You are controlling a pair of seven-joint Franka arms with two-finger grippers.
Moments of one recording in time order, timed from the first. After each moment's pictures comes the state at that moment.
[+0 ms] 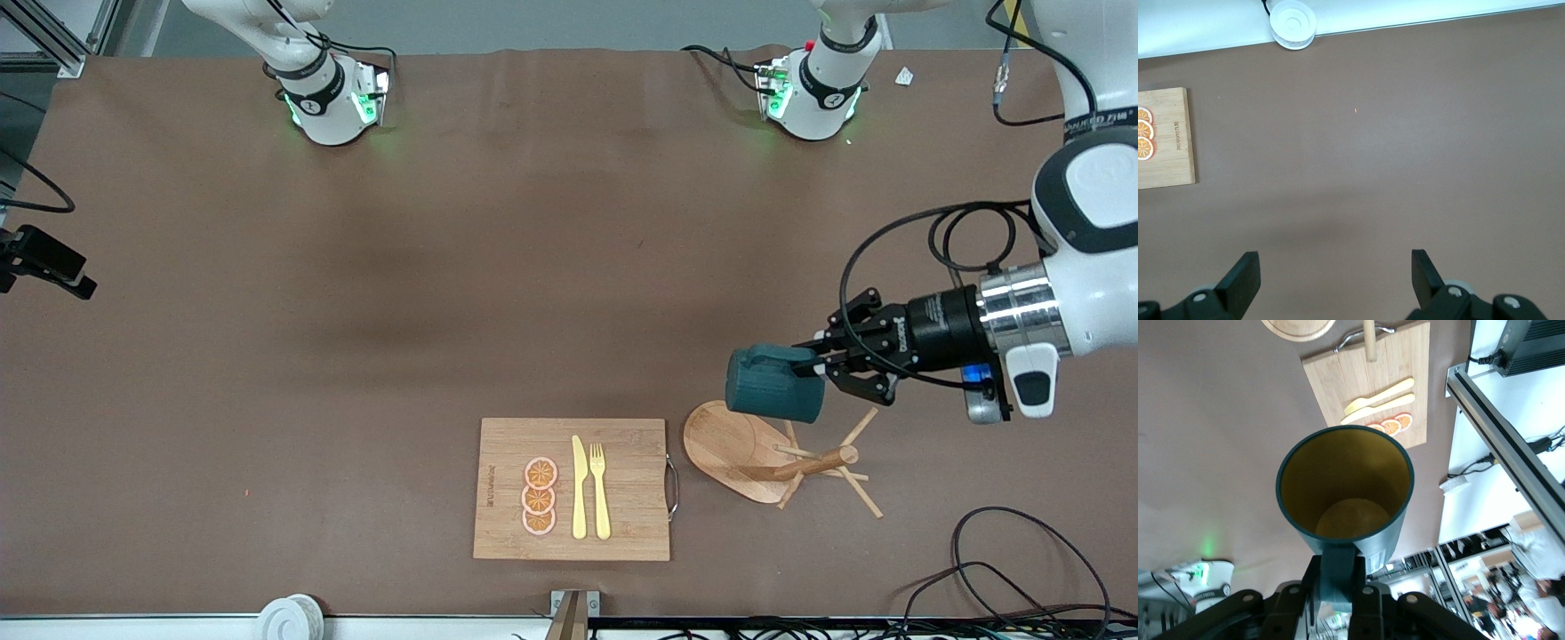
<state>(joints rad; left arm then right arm) 0.04 0.44 -0.18 -1.32 -0.82 1.80 -1.20 -0.04 0.10 -0.02 -1.41 0.02 1.65 0.05</state>
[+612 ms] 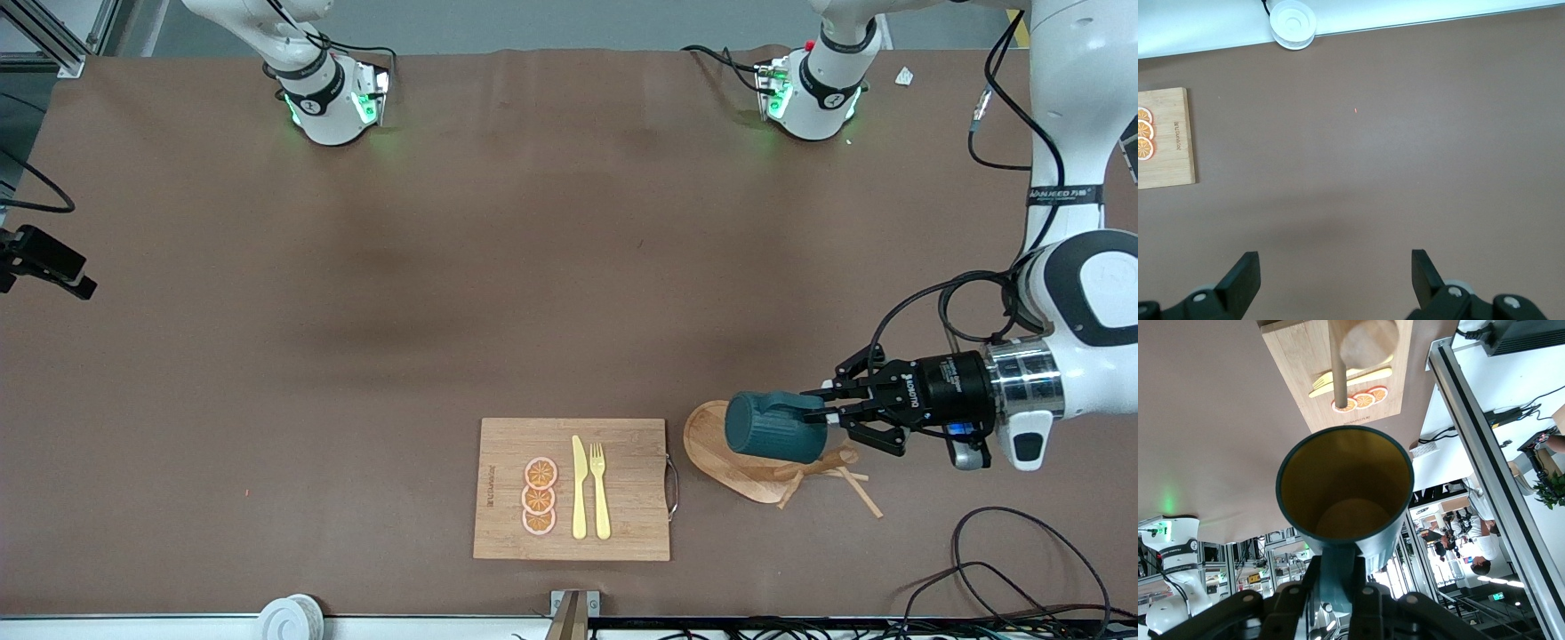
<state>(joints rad) 0.11 0.58 -0.18 -1.32 -1.07 1.81 -1.02 -0.04 0.10 -0.02 -1.41 0.02 1.65 0.05</state>
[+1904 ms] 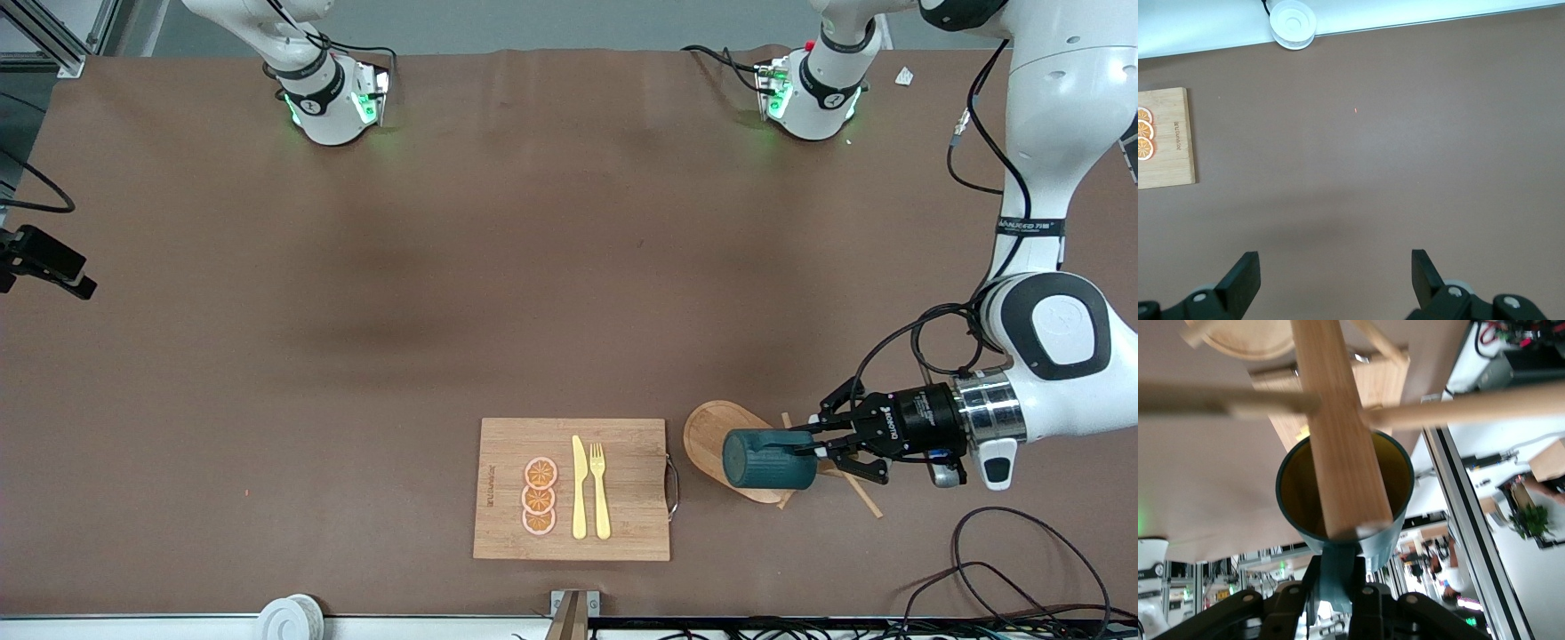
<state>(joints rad) 0.10 0.66 -0.18 -1.32 -1.02 1.93 -1.05 -0.04 0.10 -0.02 -1.41 0.02 1.65 0.05</state>
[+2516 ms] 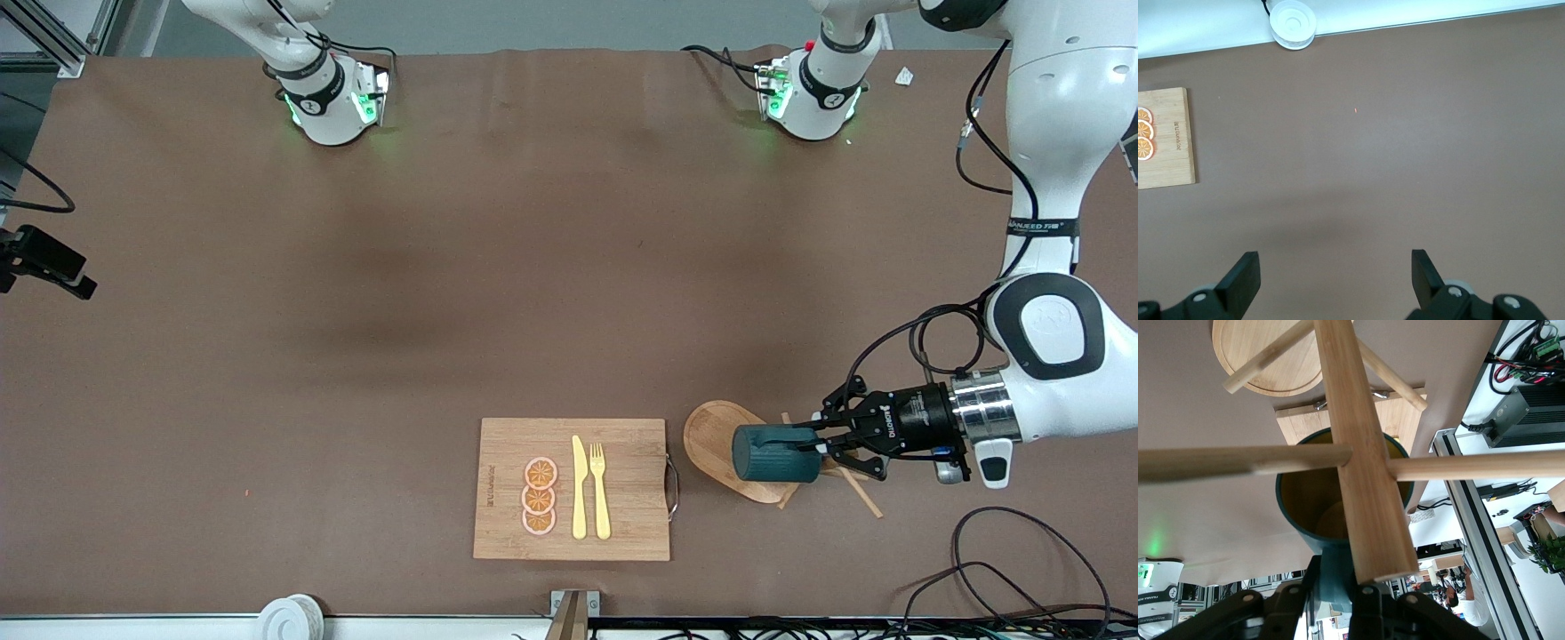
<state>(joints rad) 0.10 0.67 -0.18 -1.32 -0.93 1.93 -1.09 -0.04 0.10 -0.02 -1.41 0.02 1.65 0.05</state>
